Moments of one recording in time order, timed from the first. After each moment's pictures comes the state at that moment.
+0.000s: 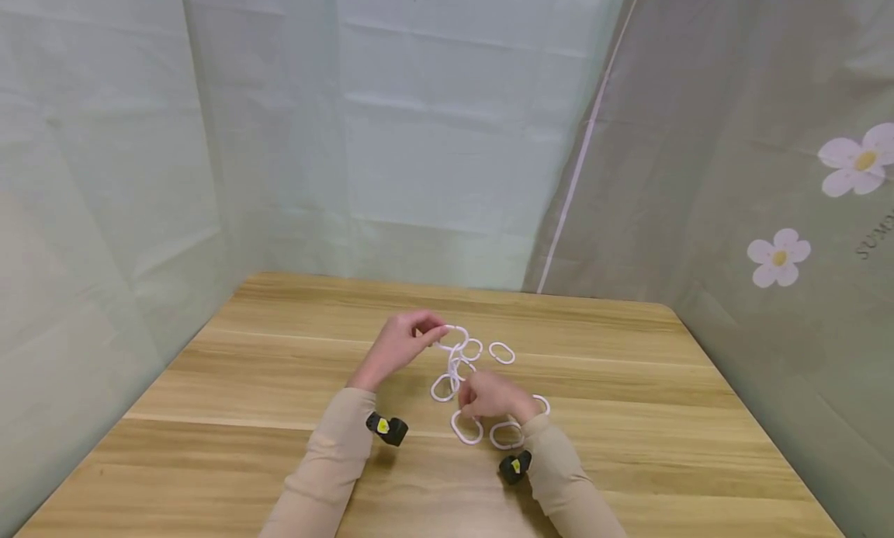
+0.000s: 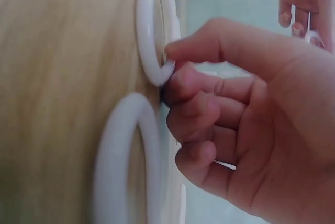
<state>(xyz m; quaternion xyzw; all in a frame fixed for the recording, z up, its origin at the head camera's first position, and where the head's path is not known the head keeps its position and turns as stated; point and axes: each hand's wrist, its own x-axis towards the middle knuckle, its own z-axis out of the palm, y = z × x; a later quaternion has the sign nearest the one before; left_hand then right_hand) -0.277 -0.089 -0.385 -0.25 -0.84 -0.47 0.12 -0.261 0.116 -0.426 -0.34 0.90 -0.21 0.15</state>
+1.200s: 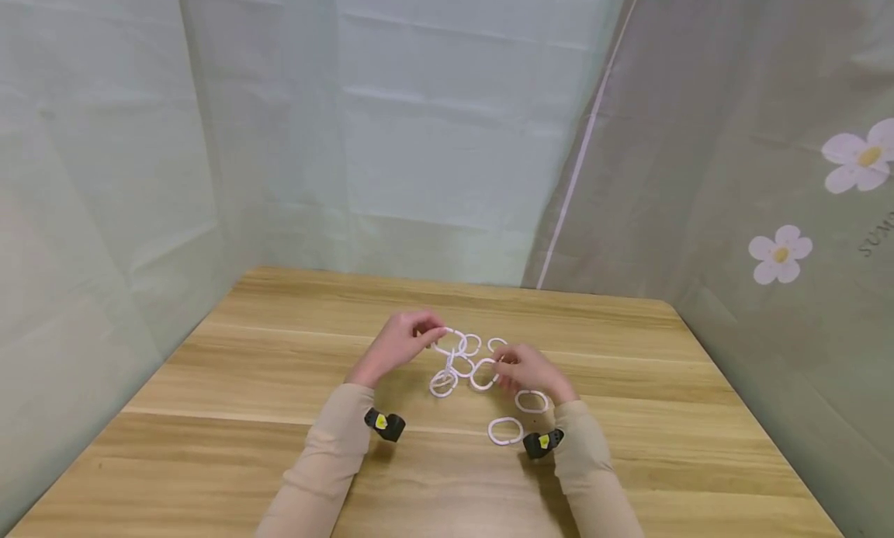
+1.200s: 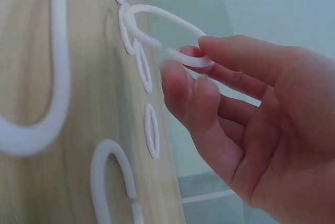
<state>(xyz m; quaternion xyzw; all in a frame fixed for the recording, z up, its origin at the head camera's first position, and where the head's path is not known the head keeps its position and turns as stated) -0.279 -0.093 -0.388 -0.28 -0.85 -0.44 0.10 -0.276 0.172 -0.411 -0.22 0.86 -0.42 0.15</state>
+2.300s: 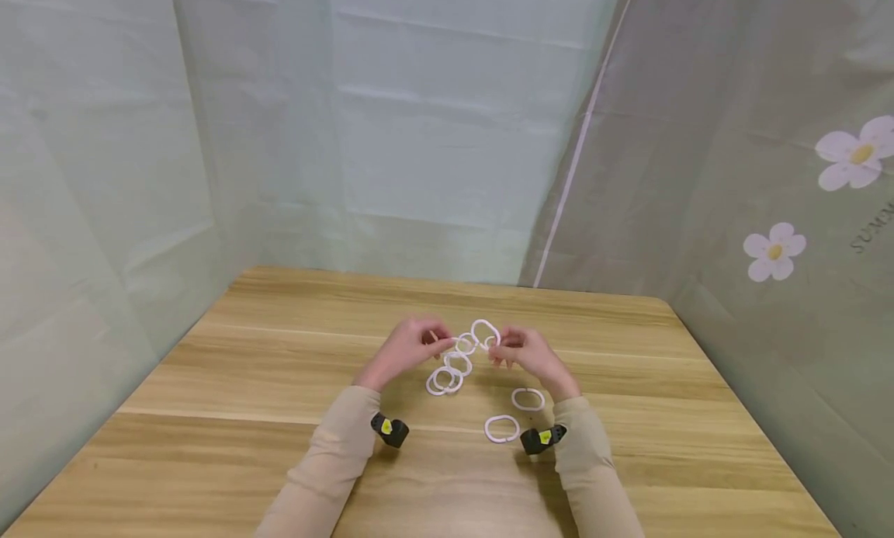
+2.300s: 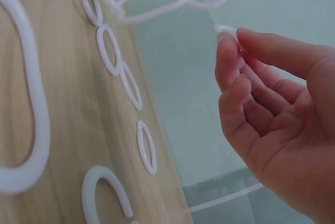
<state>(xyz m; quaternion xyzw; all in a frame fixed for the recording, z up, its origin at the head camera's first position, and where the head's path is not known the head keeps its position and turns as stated) -0.275 -0.081 -0.397 -0.28 -0.85 -0.44 0.04 -0.281 0.170 -0.403 -0.16 0.82 -0.54 0.08</state>
